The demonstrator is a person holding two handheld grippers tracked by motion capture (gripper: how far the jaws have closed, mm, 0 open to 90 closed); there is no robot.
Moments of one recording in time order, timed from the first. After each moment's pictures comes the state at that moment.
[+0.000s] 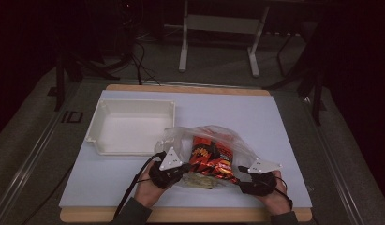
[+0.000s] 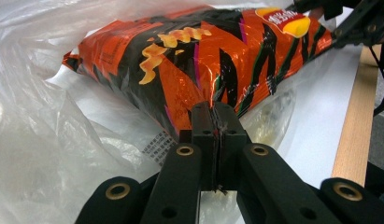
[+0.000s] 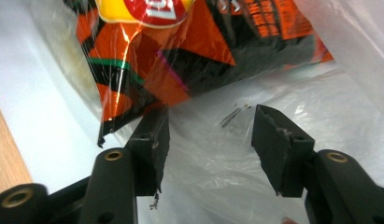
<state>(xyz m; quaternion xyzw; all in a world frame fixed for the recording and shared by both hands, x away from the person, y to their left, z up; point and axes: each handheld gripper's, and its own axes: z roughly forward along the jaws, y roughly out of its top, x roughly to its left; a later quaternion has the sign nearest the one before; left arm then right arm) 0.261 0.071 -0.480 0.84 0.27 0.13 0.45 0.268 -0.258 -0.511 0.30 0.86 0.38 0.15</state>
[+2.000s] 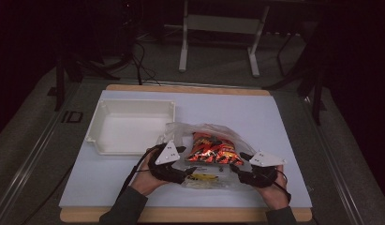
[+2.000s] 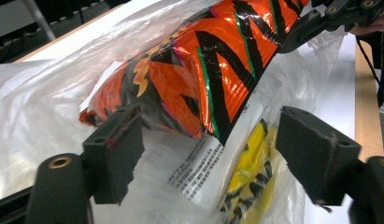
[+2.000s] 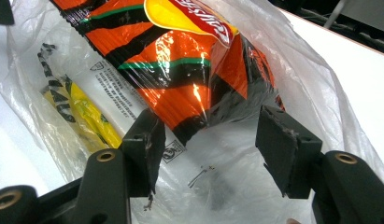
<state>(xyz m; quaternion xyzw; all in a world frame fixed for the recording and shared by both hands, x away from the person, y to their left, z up) 0.283 0.075 -0.473 0.84 0.20 0.16 0.48 0.274 -0.248 -0.477 0.31 0.82 0.42 0.22</state>
